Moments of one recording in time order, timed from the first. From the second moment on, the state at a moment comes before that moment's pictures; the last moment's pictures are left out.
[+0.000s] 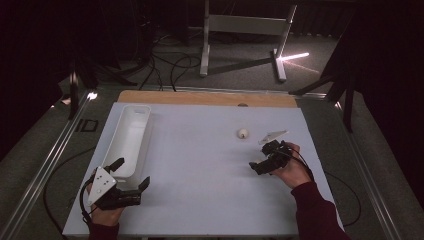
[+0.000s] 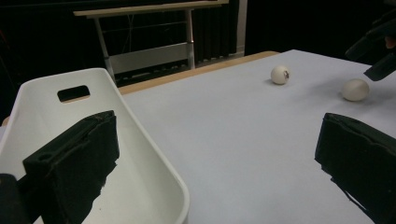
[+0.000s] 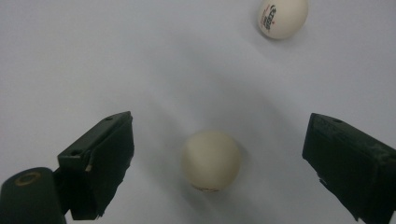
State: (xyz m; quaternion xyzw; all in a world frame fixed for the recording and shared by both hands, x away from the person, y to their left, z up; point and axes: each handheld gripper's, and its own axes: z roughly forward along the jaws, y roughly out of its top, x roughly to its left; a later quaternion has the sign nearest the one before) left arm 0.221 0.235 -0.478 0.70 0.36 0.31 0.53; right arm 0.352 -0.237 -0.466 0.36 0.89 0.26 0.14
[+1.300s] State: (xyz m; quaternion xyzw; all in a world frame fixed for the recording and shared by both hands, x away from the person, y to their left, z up) left arm 0.220 0.235 -0.478 0.70 0.36 0.31 0.53; right arm 0.365 -0.229 -0.497 0.37 0.91 0.18 0.09
